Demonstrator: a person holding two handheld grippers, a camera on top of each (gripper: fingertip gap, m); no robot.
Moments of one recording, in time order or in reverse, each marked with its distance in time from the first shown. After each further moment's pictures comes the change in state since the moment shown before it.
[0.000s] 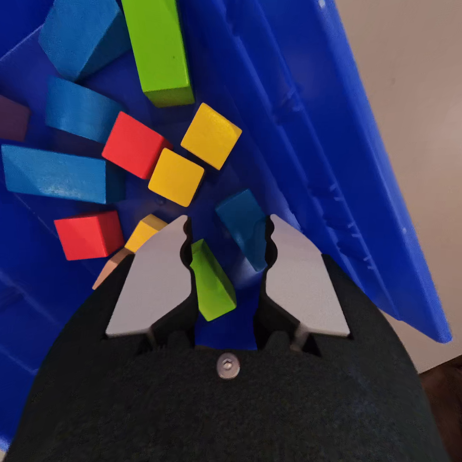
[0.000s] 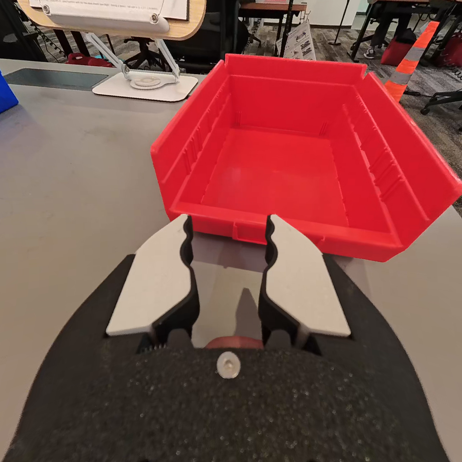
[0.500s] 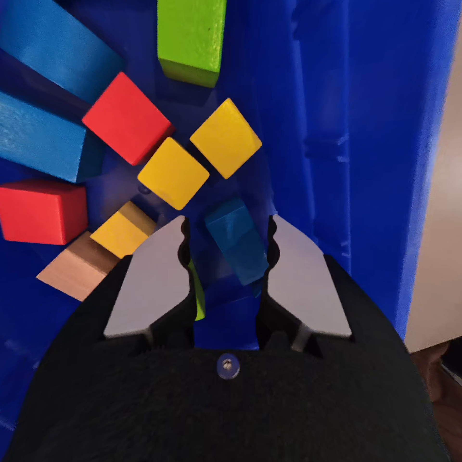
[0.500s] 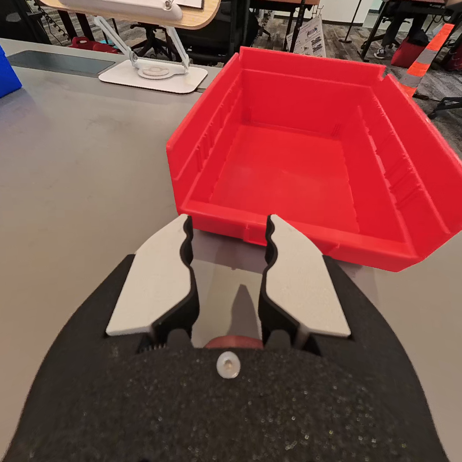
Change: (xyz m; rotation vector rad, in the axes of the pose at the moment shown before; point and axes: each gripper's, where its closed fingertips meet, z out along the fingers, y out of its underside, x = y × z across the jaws) left arm 0.005 -0.001 0.016 -0.107 0.027 -0.297; right arm -0.012 0.001 0.004 -0.022 -0.020 -0.044
